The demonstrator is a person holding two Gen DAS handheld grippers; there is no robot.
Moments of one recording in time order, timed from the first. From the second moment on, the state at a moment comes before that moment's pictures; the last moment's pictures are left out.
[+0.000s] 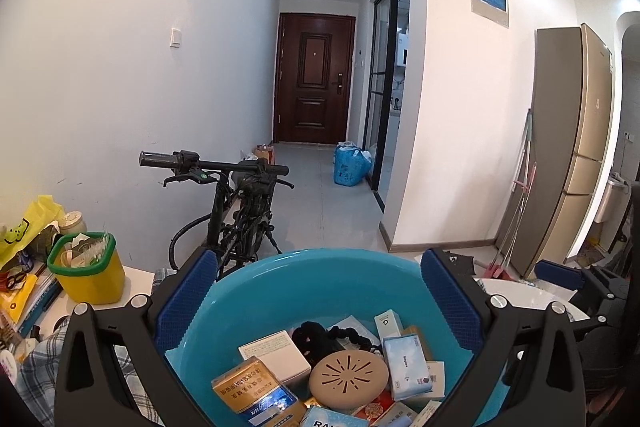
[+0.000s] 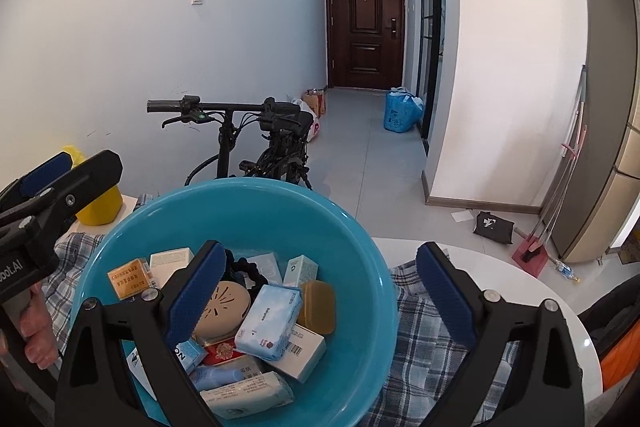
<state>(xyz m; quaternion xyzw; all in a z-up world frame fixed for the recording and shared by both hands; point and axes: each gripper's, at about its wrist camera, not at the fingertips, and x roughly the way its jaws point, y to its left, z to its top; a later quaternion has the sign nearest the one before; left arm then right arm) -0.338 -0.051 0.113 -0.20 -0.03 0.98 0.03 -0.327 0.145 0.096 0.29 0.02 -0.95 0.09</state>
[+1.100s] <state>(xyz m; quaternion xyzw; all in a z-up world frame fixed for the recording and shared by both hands) -0.164 -0.021 0.178 -0.16 0.01 0.99 0.06 -0.151 0.139 0.157 0.23 0.01 -0.97 0.12</state>
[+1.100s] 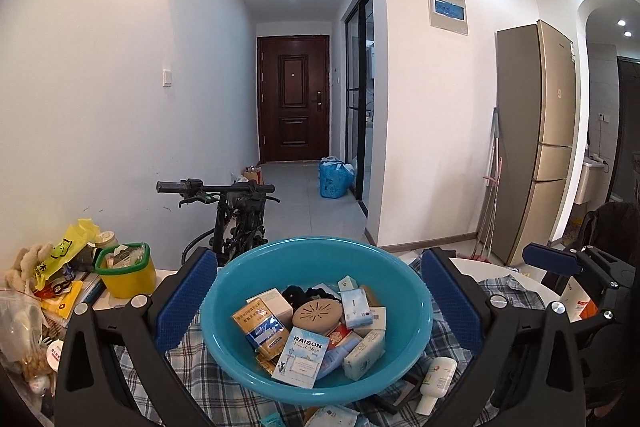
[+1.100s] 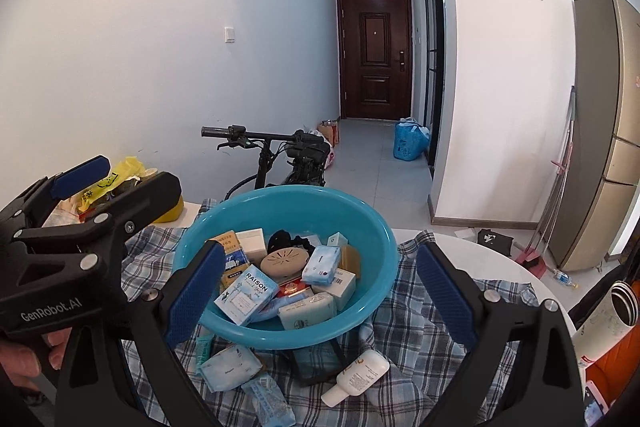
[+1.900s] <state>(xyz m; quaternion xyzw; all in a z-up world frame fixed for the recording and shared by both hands) 0.008 -0.035 0.179 -0.12 -0.02 0.99 0.06 -0.002 0.157 0.169 0.20 0.01 -0.97 0.11</state>
